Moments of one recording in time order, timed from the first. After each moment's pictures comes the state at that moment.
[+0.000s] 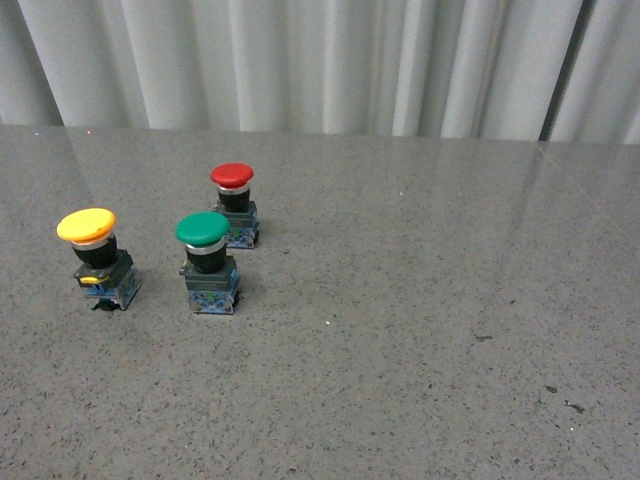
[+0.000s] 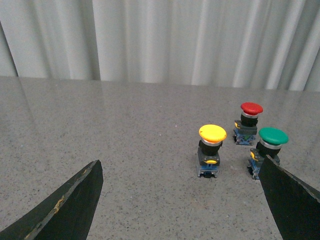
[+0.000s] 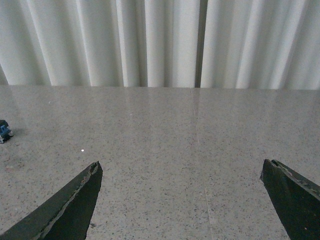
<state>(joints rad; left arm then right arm) 0.00 0.01 0.01 0.00 0.00 -0.01 0.00 0.00 0.01 0.00 0.00 0.00</state>
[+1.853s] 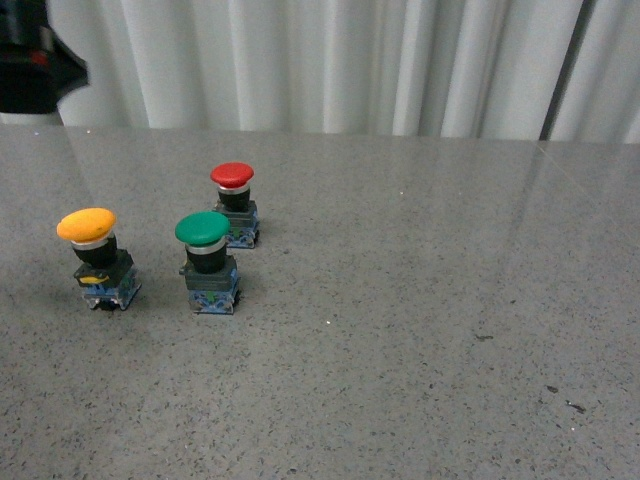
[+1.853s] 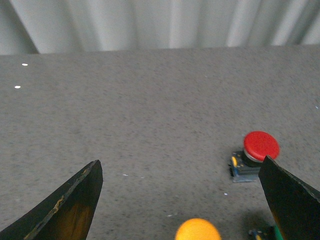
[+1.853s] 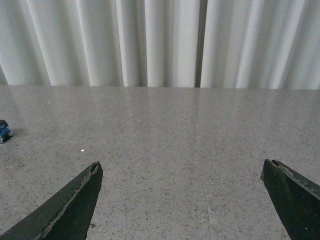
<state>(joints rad) -0.14 1.37 0.81 0.20 -0.03 0.02 0.00 0.00 0.01 0.00 0.00 0.00</state>
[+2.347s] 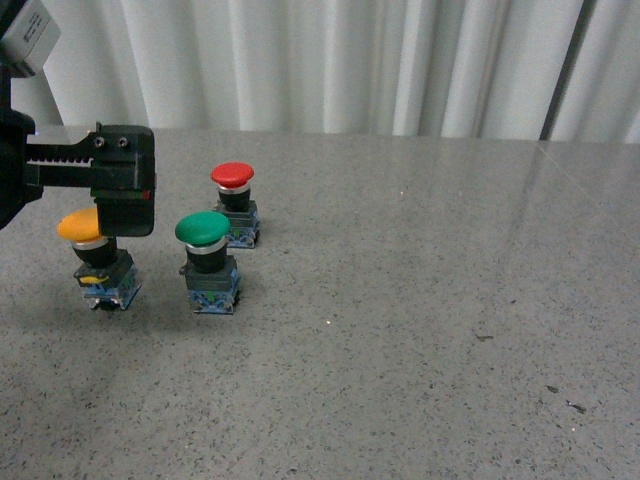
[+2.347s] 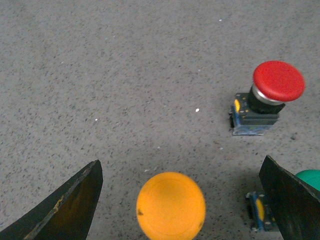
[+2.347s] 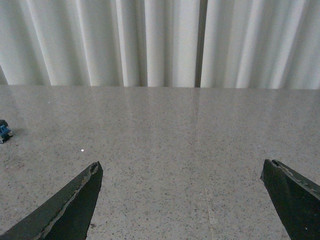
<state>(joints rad) -0.23 1.51 0.76 0.21 -0.17 -0.08 0.00 0.00 0.01 0.00 0.00 0.00</state>
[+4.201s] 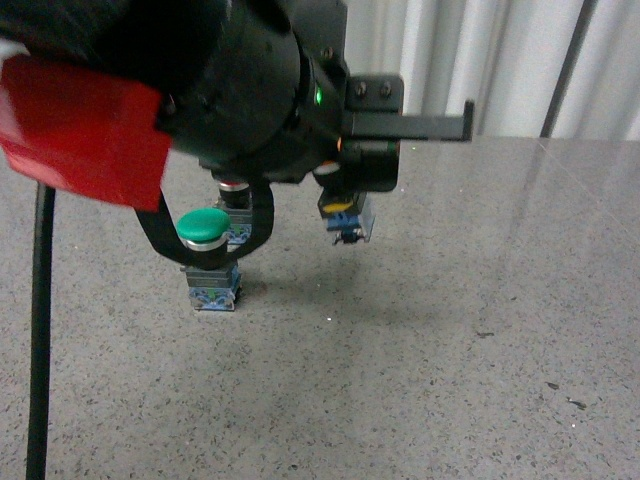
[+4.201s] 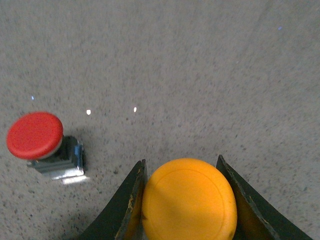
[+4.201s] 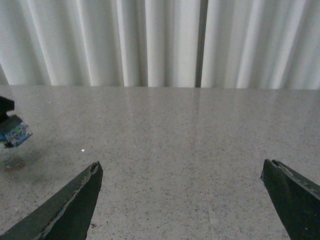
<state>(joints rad) -0.62 1.72 1.07 0.14 -0.28 -0.23 0.00 0.00 0.01 0.00 0.00 0.00</state>
